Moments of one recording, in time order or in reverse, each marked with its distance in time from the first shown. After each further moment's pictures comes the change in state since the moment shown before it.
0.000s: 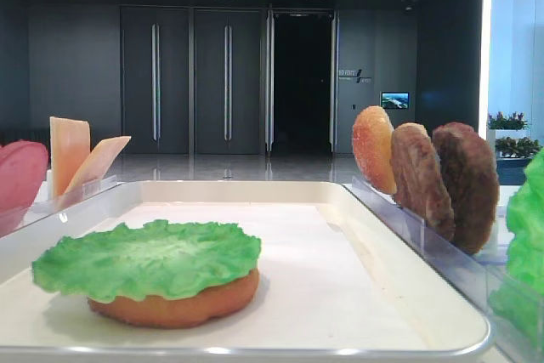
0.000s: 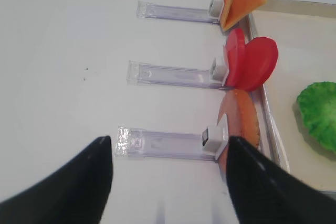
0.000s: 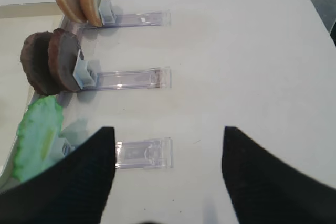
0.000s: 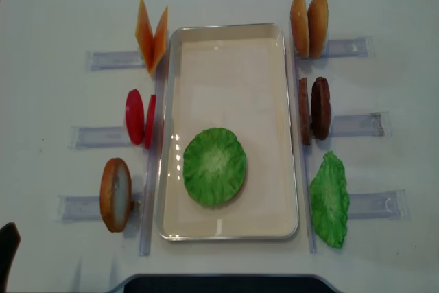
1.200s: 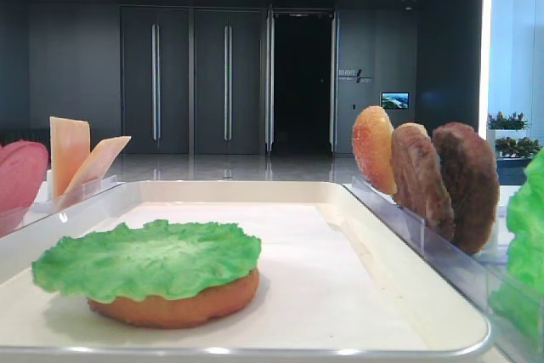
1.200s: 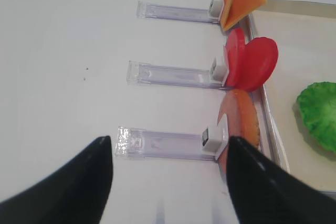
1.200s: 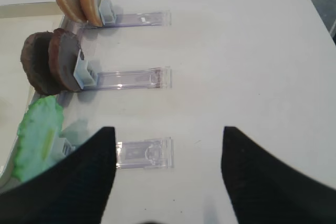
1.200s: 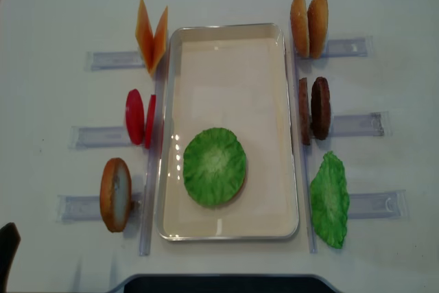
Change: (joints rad) left arm 0.000 0.000 0.000 0.000 0.000 0.000; right arm 0.000 0.000 0.000 0.003 0.000 0.000
